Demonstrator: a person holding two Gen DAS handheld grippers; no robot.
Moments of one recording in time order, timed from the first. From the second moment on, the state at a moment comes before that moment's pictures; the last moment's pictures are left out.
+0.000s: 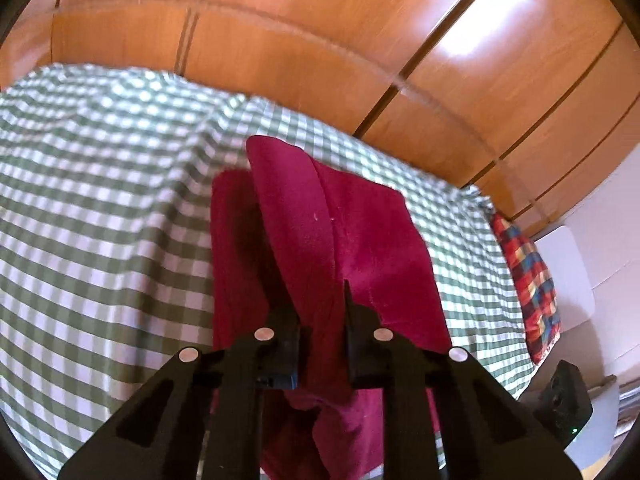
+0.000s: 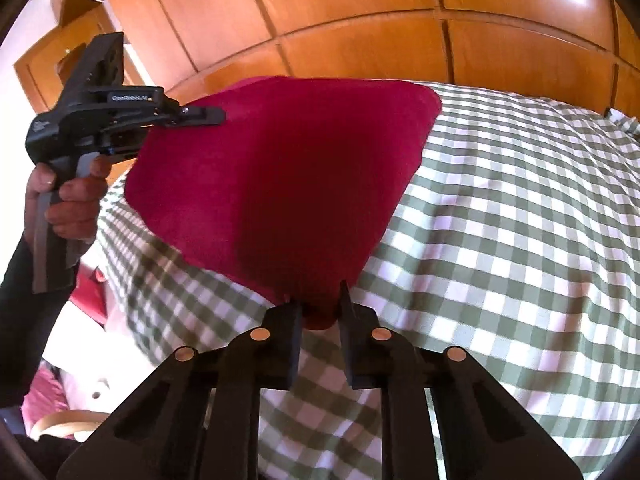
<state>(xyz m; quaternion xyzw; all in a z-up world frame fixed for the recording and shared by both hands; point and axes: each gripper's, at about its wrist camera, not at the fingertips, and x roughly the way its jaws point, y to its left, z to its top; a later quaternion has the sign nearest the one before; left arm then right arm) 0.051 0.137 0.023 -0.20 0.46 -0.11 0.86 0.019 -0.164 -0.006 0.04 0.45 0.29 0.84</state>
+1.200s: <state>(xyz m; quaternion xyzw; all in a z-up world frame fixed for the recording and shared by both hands) 0.045 0.146 -0.030 -0.09 0.45 -0.02 0.89 0.156 -0.141 -0.002 0.10 0.47 0.23 0.85</state>
